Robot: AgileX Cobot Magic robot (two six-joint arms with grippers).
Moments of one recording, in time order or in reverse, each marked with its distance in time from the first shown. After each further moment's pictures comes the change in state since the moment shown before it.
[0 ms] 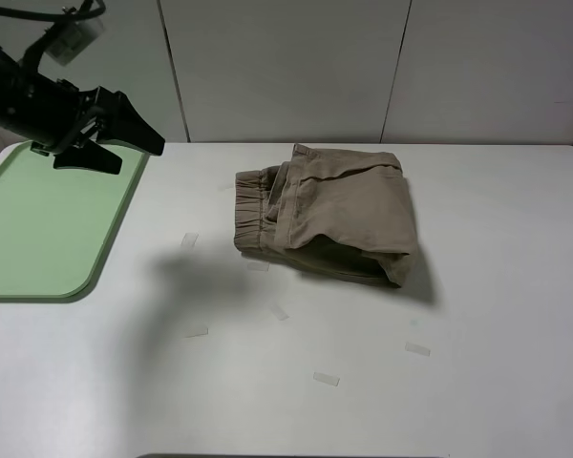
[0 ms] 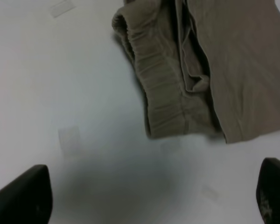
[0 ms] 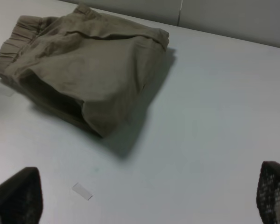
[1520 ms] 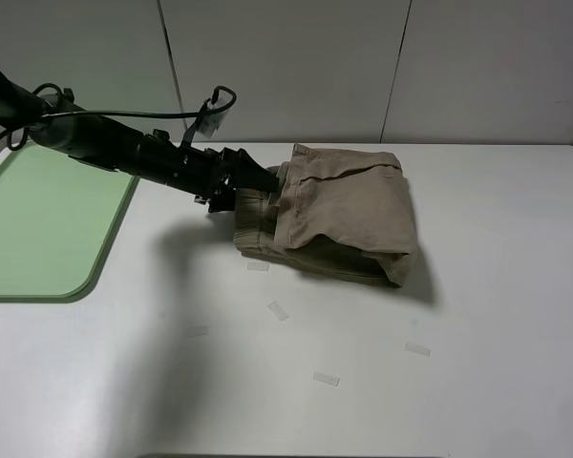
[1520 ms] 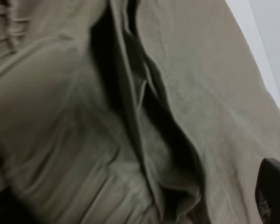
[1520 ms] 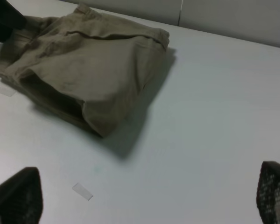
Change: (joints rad) left arm -0.201 0.689 -0.410 -0.482 0.183 0.381; right arm 0.000 0.000 0.000 0.001 0.000 0.000
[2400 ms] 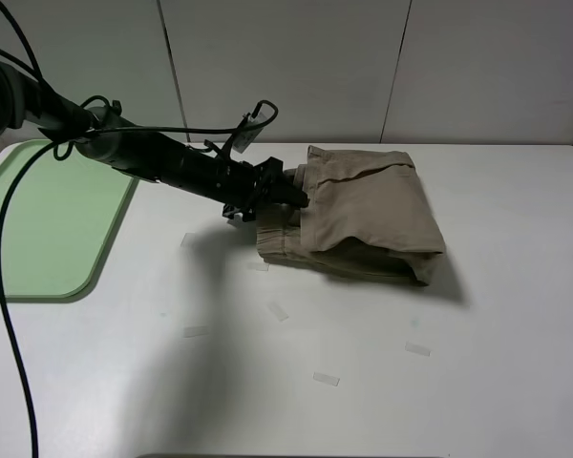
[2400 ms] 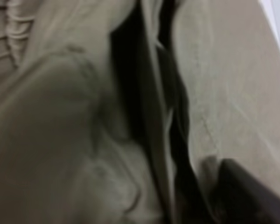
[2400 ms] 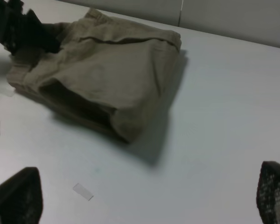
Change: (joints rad) left arm -0.143 0.036 -0.021 -0.079 -0.158 -0.151; right arm 0.000 0.000 0.000 0.001 -0.001 0.001
